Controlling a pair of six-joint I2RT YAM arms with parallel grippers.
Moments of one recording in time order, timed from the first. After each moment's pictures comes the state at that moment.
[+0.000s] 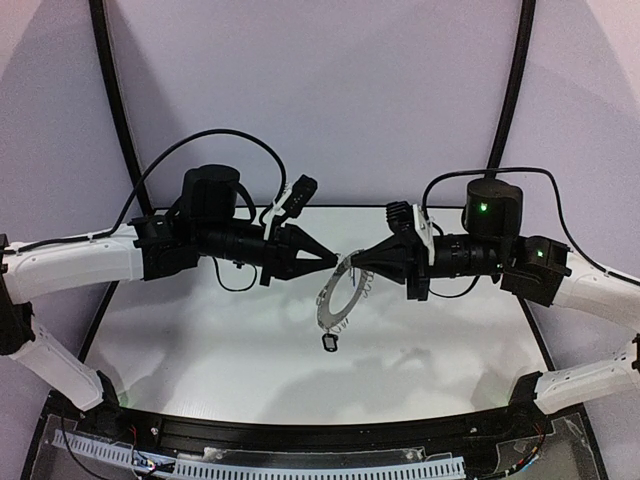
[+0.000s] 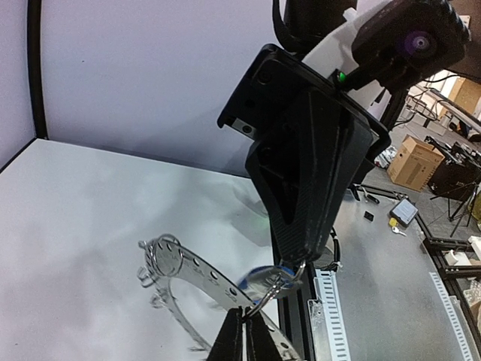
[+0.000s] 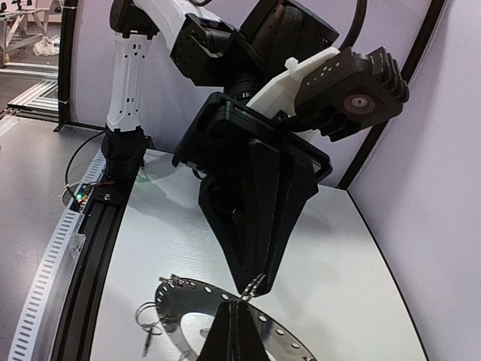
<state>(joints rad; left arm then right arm) -0.92 1.46 1.20 0.01 0.68 -0.05 0.93 1.07 0.96 -0.08 -0.50 -0.44</state>
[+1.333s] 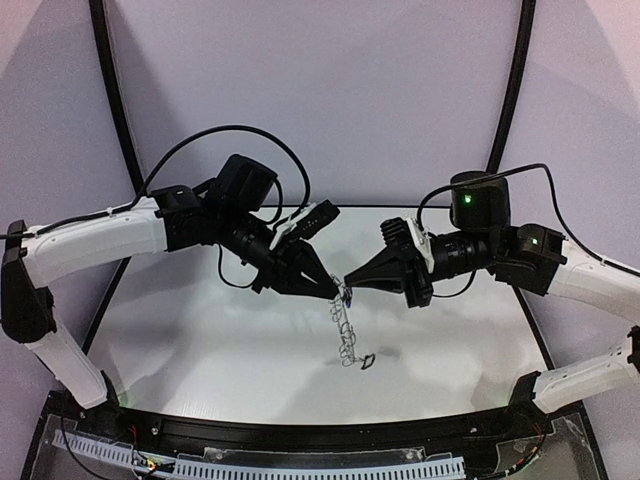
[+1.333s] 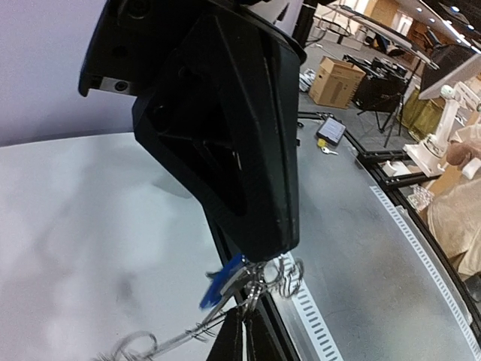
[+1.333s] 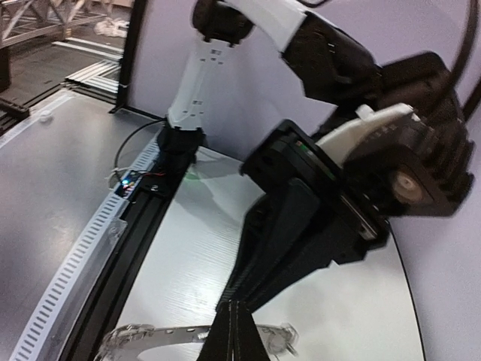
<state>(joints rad) -0.92 1.61 1.47 -0.49 0.98 0.34 0.94 1.13 1.05 -0.21 -0.67 -0.58</state>
